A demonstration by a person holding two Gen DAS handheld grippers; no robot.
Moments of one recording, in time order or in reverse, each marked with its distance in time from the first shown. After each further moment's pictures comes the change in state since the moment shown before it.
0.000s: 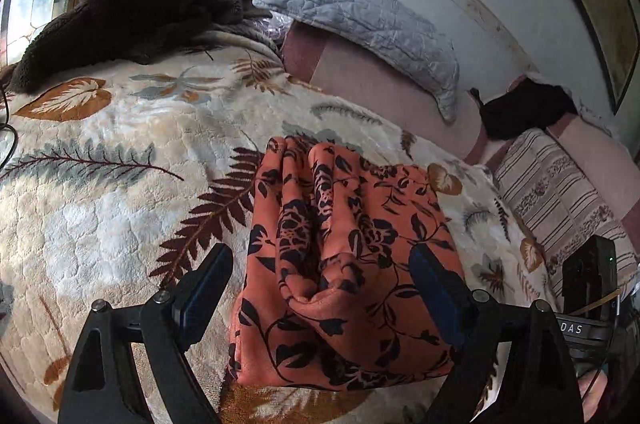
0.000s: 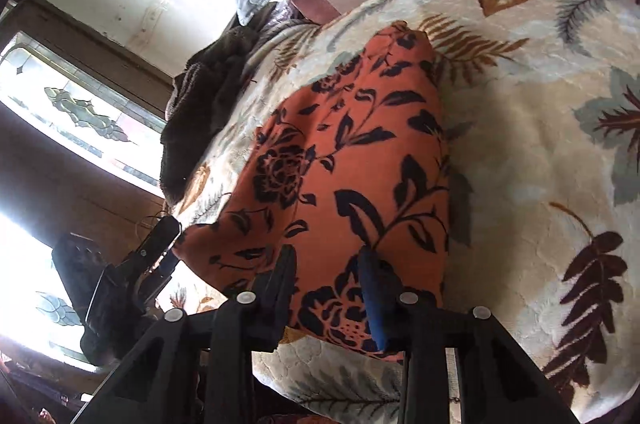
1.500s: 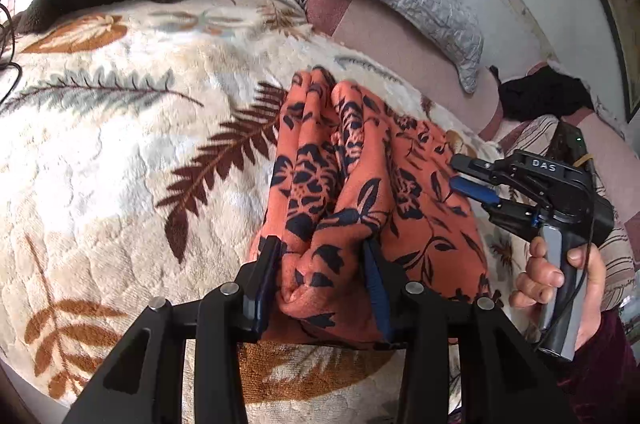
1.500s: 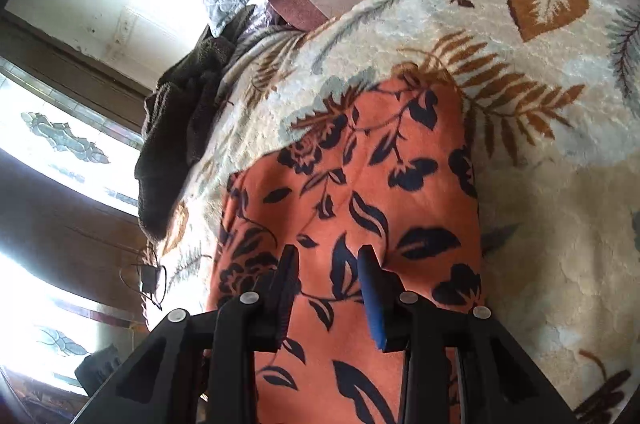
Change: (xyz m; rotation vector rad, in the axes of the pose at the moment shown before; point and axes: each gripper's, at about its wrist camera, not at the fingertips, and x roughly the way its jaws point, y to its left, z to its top) left arm -0.008 0.026 -0.019 -0.090 0.062 -0.003; right arm 0.066 0.010 0.107 0.036 -0.002 -0.017
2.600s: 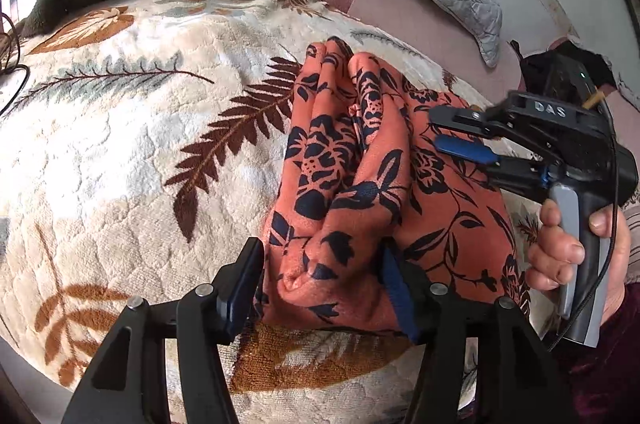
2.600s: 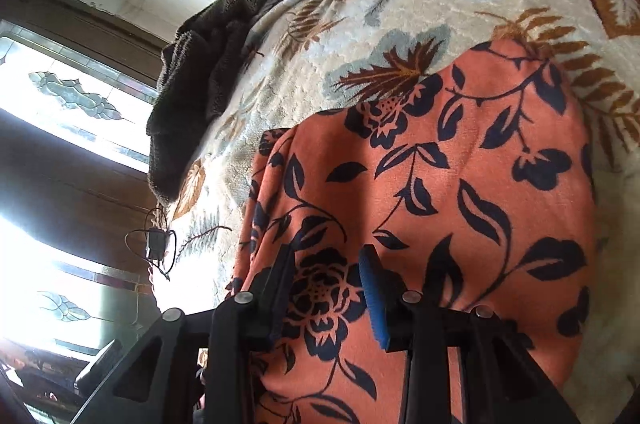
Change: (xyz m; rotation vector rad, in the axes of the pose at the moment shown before) left arm 0.015 -0.003 -0.005 0.012 0.102 0.104; right arm 0.040 0.035 -0.006 -0.095 0.144 0.066
